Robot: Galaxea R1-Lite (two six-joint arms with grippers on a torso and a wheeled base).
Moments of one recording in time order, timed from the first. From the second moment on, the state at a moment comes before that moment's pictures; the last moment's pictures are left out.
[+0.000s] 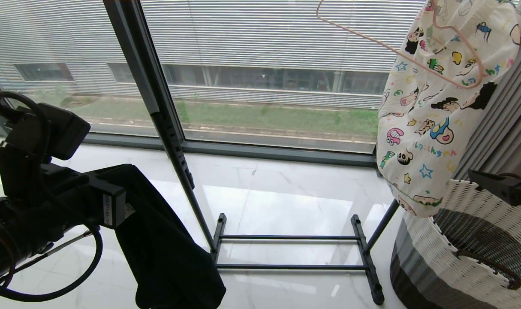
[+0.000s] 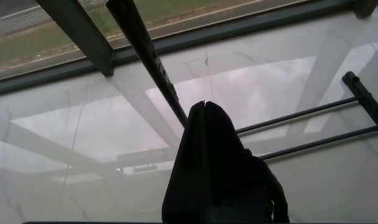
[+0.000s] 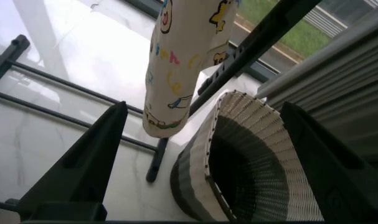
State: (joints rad) left arm -0.40 1.19 -0.62 -0.36 0.25 0.26; right arm 0.49 1.07 -0.89 0.08 -0.31 -0.24
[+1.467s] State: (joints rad) left arm -0.40 1.18 -0.61 -0.36 0.24 0.26; right arm 0.49 1.10 -0.90 -0.03 -0.29 -0.24
